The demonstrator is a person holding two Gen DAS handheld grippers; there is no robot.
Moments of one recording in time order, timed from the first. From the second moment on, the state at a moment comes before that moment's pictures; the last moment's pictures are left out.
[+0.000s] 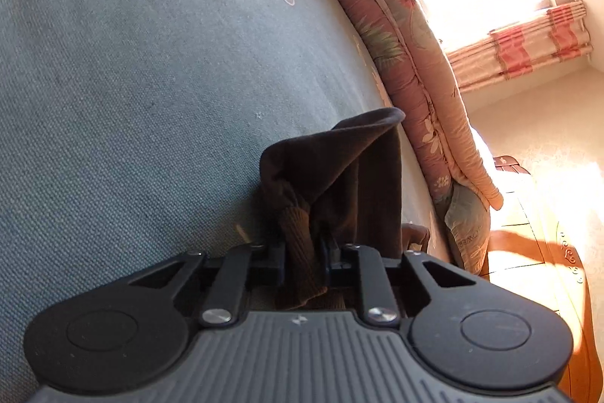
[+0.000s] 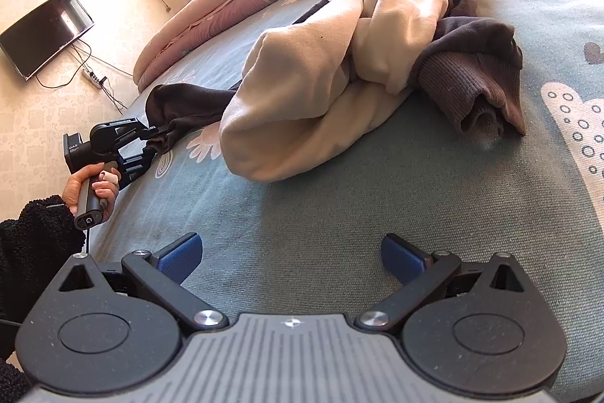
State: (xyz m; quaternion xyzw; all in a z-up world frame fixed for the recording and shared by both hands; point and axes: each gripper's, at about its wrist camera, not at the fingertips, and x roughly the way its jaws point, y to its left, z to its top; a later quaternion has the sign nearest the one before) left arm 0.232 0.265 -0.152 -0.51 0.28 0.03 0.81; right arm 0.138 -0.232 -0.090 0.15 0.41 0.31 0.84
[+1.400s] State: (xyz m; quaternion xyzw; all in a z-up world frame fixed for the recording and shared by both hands) left arm 0.168 0.353 -0.098 -0.48 0.30 0.03 0.82; right arm 0.140 -0.216 -0.088 0.12 0.42 0.30 0.85
